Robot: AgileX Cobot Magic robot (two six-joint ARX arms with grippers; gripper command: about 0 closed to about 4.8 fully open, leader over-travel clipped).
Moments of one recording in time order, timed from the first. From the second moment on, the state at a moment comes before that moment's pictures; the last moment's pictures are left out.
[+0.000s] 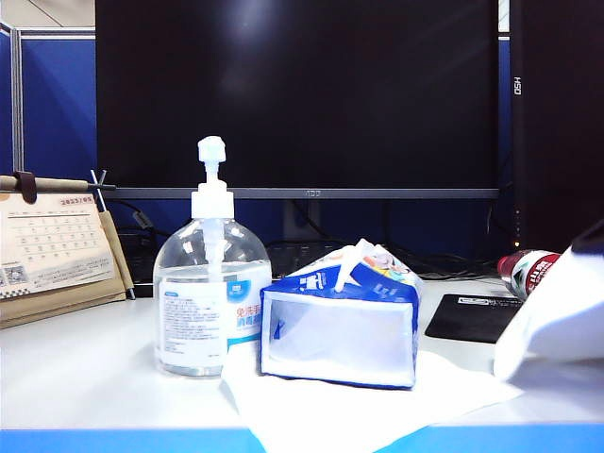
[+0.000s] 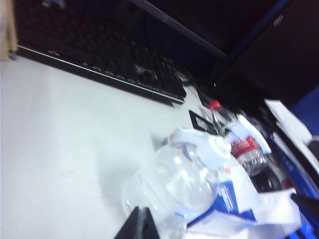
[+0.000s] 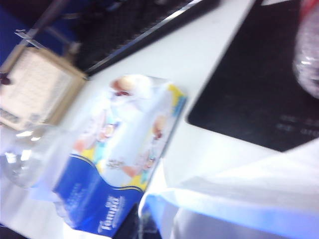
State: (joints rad) left arm 0.01 0.01 0.01 -0.12 0.62 -0.54; right arm 0.20 0.46 0.01 0.15 -0.39 0.63
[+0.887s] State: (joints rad) left arm -0.13 0.00 0.01 -0.12 0.63 -0.50; right arm 0.29 0.50 0.01 -0.10 0.11 0.68
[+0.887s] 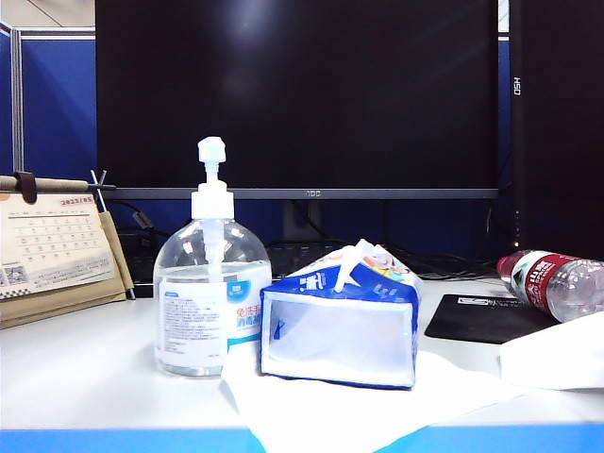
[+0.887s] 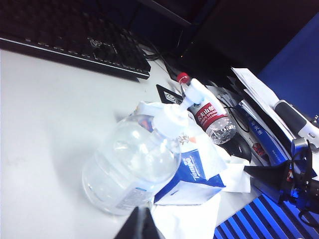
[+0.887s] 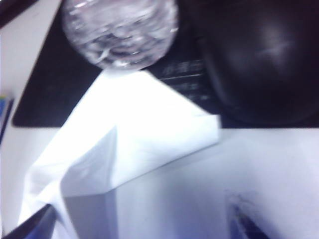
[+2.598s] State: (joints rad) left arm -0.13 0.01 0.09 -0.09 0.22 -0.16; right arm 0.29 0.01 0.23 -0.18 -0.34 0.14
